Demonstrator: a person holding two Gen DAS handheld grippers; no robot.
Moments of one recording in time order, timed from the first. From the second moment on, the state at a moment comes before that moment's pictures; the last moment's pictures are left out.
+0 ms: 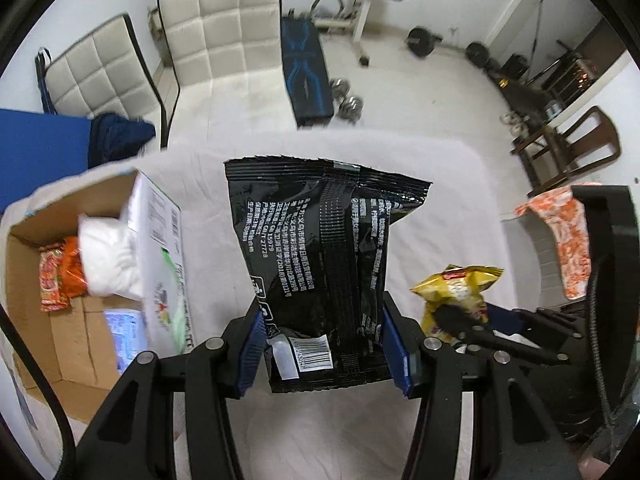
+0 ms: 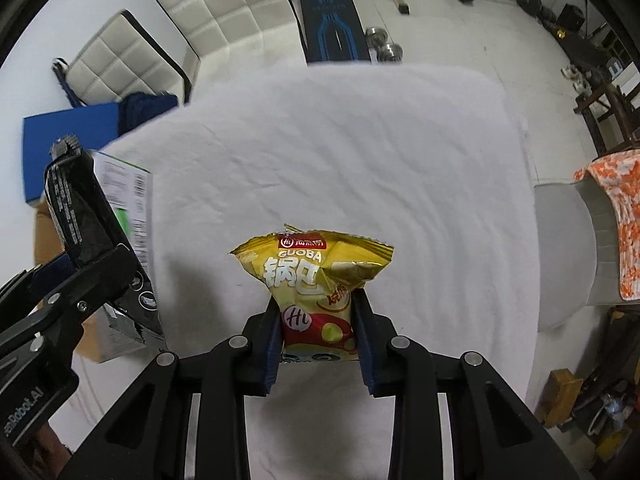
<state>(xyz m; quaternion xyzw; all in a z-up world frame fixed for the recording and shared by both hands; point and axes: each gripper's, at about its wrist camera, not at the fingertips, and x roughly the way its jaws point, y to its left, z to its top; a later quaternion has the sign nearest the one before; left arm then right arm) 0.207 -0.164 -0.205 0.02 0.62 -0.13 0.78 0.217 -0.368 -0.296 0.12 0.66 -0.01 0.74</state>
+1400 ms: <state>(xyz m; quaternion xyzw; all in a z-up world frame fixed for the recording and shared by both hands) 0.197 0.200 -0.176 -0.06 0.62 -0.05 0.78 0.236 0.014 -0.276 0.09 0.66 0.13 0.74</state>
